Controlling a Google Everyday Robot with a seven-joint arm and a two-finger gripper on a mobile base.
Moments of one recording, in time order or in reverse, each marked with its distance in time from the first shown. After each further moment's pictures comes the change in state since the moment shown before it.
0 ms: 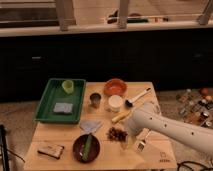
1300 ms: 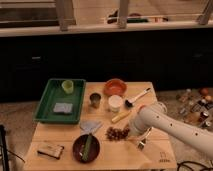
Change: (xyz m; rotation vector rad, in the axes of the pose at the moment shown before) arm 0.028 -0.003 0.008 0.000 -0.049 0.077
